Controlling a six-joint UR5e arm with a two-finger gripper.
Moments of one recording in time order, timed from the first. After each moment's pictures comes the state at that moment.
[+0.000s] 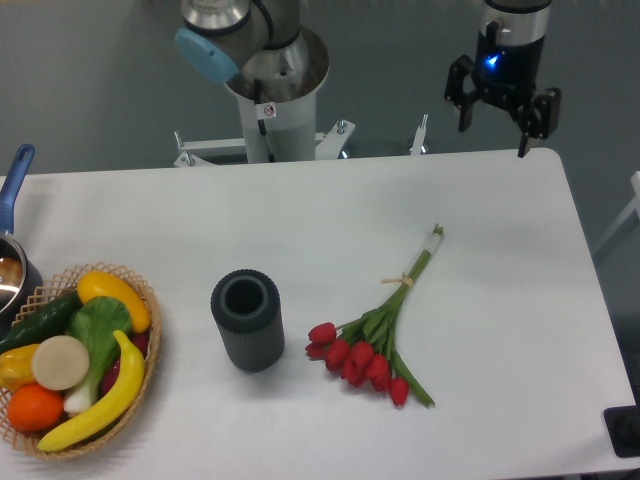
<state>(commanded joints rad) 2.94 -1.55 -1.74 -1.21 1.44 1.66</state>
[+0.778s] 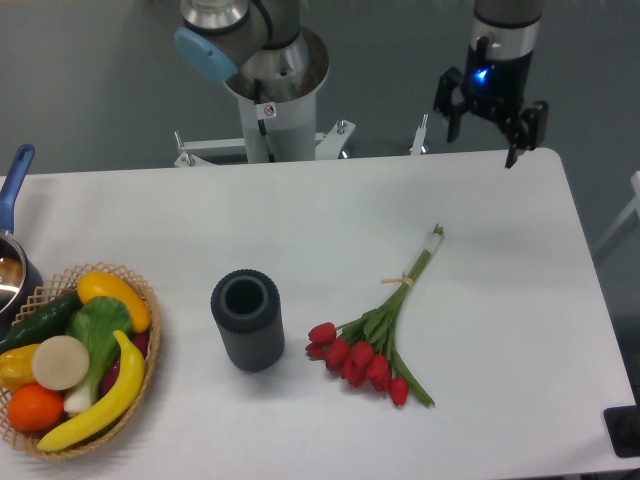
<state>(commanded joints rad) 2.93 -1.56 -1.86 -1.06 1.34 1.45</state>
